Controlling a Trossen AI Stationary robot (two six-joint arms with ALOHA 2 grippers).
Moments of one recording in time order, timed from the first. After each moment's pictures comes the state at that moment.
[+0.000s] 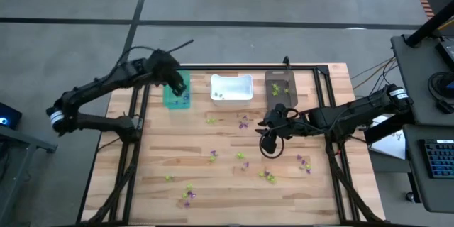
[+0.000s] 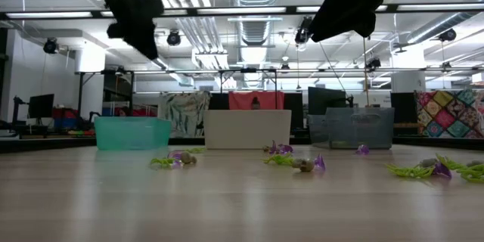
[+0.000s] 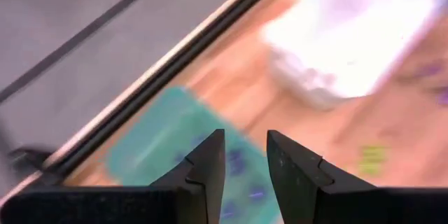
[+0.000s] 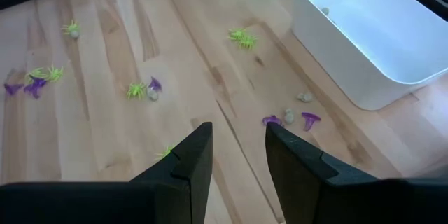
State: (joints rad) left arm 0.56 1.12 1.07 -0.82 -0.19 -0.12; right arm 0.22 1.27 0.93 -0.40 0.37 0.52
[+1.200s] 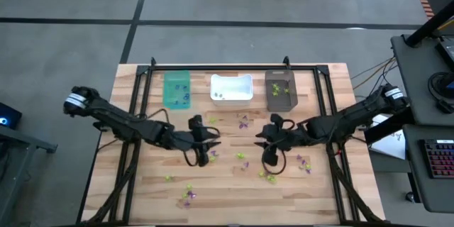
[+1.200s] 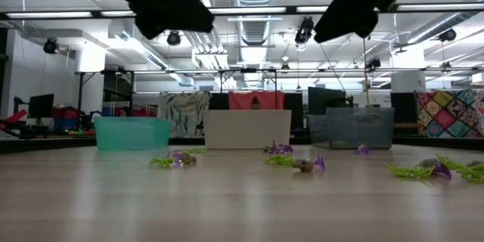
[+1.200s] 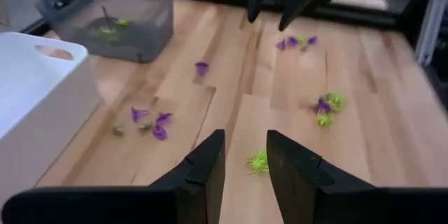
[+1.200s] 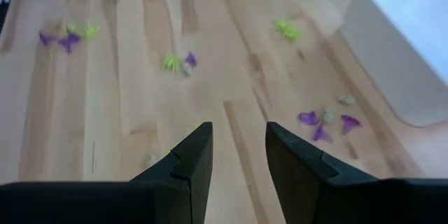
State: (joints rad) left arm -0.34 1.39 0.80 0.07 -0.46 -0.34; right arm 0.33 1.34 0.89 -0.31 0.36 0.42
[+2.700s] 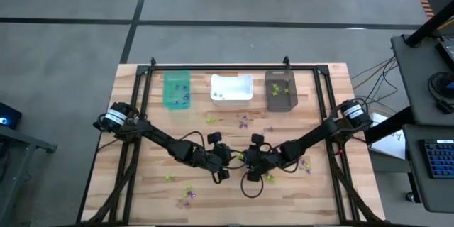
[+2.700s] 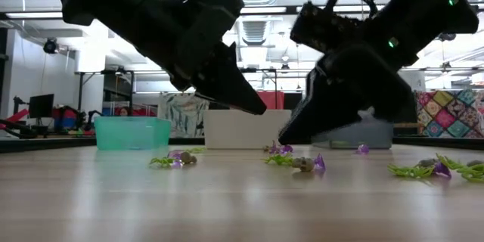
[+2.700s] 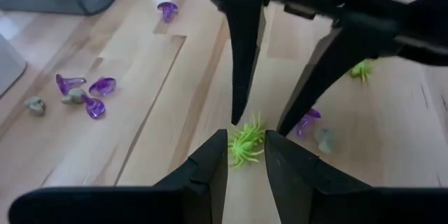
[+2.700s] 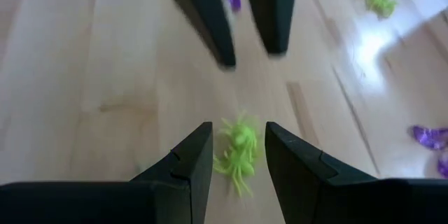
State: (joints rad) left arm -0.38 1.89 0.98 0.22 -0.53 -0.33; right arm 0.40 1.85 0.88 0.15 0.47 0.29
